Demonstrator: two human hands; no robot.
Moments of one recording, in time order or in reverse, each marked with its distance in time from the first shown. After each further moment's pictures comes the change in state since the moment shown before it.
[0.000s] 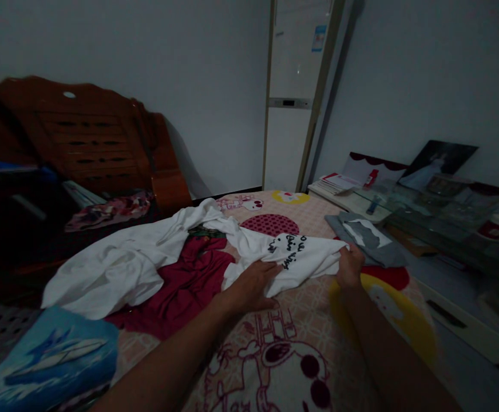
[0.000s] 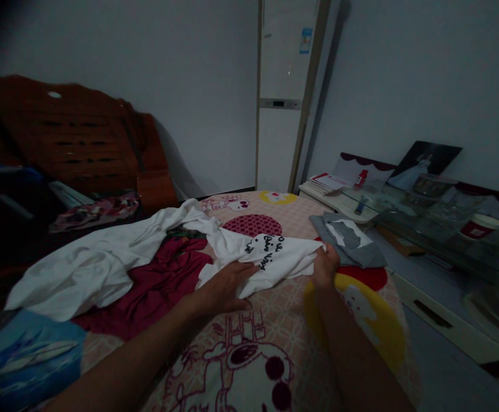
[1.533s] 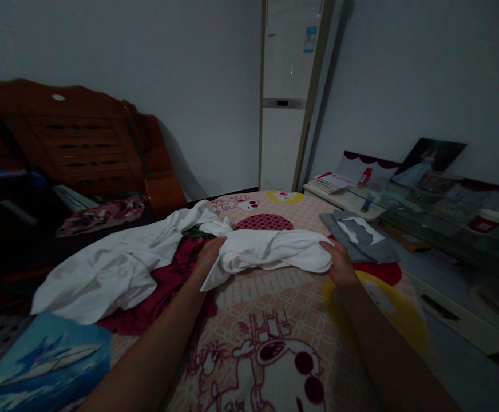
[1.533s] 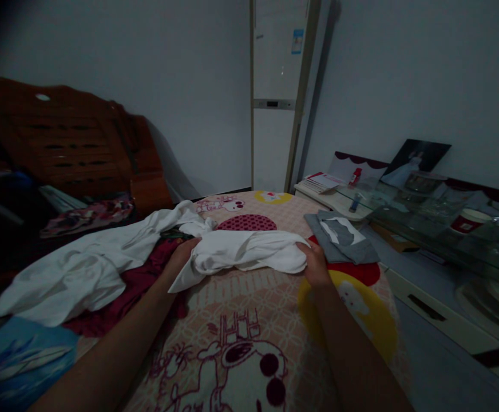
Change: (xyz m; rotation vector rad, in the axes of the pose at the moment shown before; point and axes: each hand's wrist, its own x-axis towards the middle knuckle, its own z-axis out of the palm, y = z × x) left_hand 0.007 -0.071 -0.048 -0.698 0.745 -0.749; right_hand -0.013 -0.031 -0.001 0.294 -0.496 0.245
